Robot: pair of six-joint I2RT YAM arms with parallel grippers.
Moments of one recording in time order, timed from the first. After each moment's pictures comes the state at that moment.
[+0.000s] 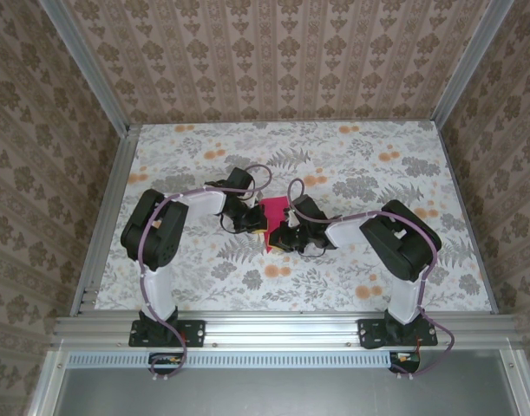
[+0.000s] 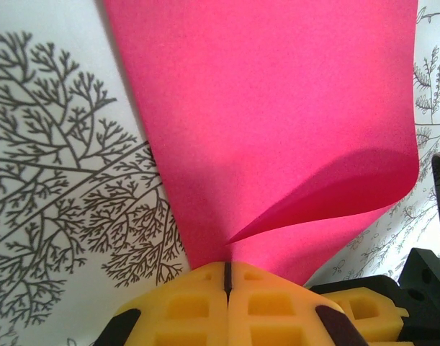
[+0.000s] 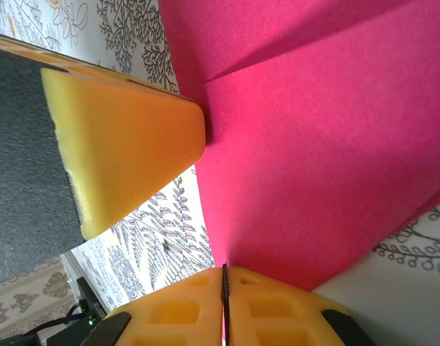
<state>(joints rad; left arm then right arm) -0.56 1.93 1.15 -0.48 0.53 -0.56 0.64 1.86 0.82 0.19 -0.53 0.98</state>
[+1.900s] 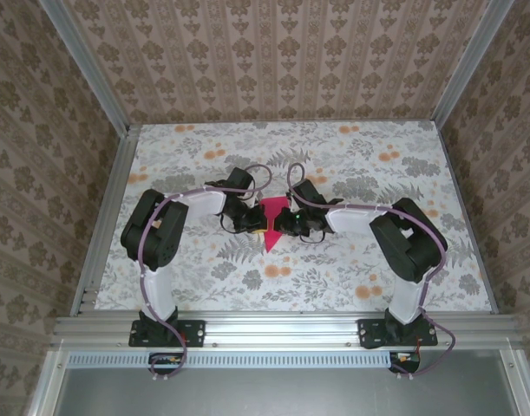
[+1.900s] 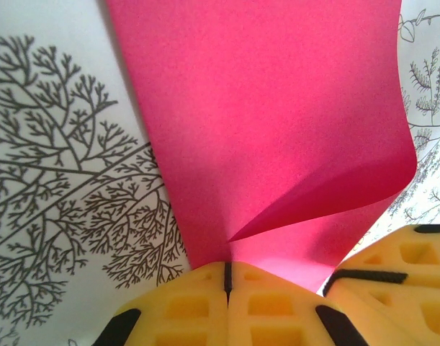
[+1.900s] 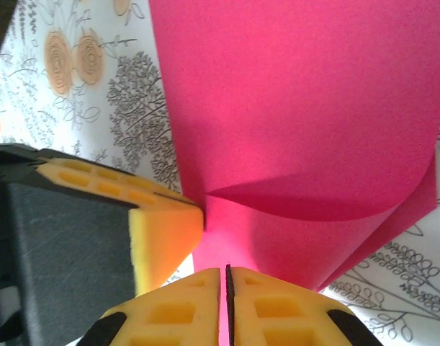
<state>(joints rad) -0.56 1.93 1.15 -0.48 0.52 -0.56 0.59 1.84 1.00 -0.11 -0.35 0.81</state>
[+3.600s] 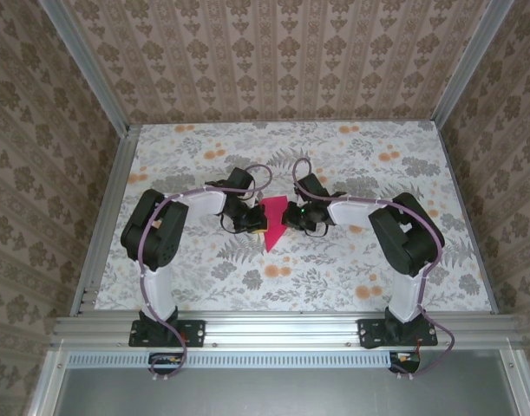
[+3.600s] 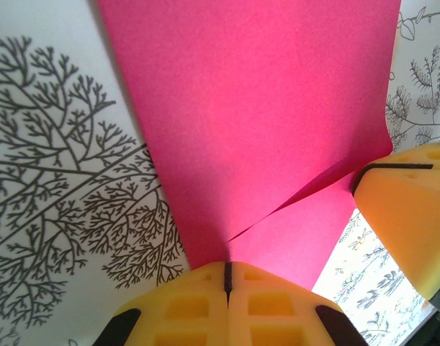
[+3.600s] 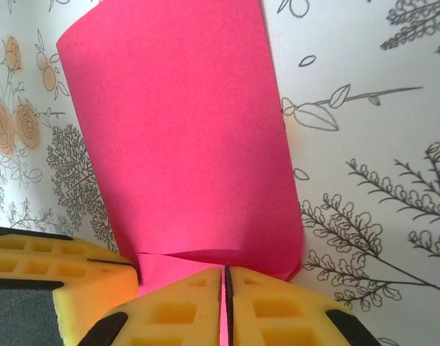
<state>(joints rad) -0.56 1.93 1.15 -0.48 0.52 -0.55 0.53 1.88 1.05 -0.18 -0.30 0.79</state>
